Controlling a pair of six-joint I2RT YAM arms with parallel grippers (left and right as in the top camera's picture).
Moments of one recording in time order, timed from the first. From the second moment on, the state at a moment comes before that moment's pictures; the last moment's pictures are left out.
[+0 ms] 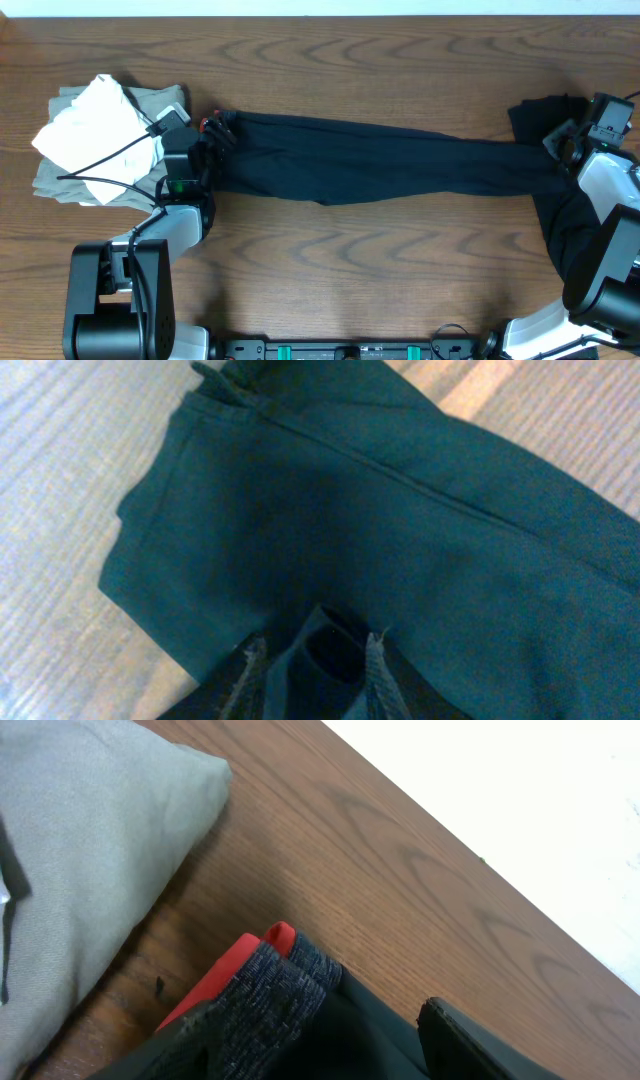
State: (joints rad) left arm 0.01 1.63 0.60 0.58 -0.02 -0.66; right arm -0.39 1.78 1.07 -0.23 0.11 0.53
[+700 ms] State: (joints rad) left arm 0.01 1.63 0.60 0.27 0.06 -0.61; right arm -0.39 1.61 1.07 -0.42 -0.02 0.35
